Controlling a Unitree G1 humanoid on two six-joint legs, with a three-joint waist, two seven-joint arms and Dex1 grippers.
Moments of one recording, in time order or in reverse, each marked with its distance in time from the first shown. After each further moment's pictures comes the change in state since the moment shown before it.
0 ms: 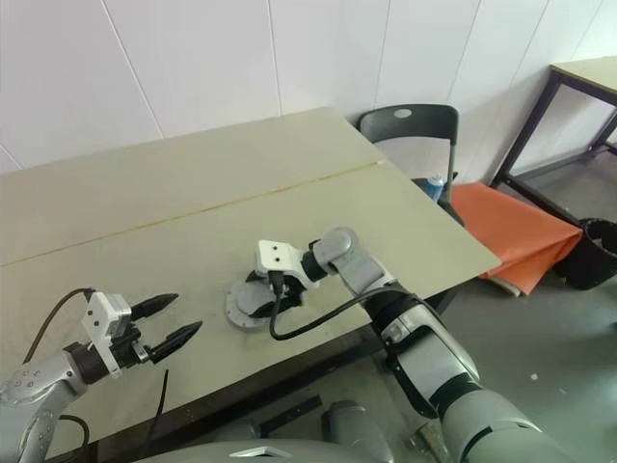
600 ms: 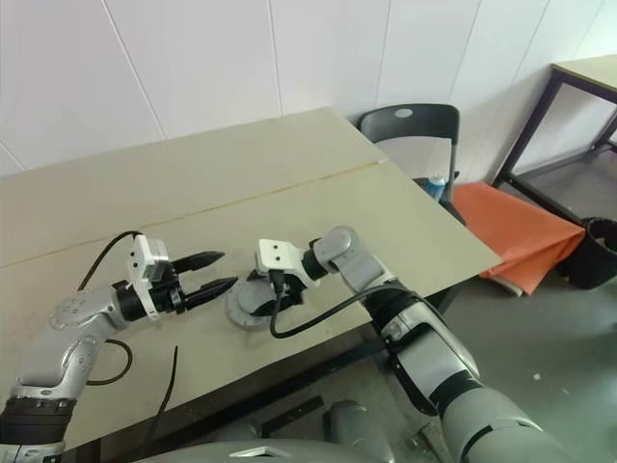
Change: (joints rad) left arm -0.385 0.023 -0.155 0.093 -0.064 0.167 -0.123; right arm -0.015 -0.003 0.005 0.021 0.001 -0.007 -0.003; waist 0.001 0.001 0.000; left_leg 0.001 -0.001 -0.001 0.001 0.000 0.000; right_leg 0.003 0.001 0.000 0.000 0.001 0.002
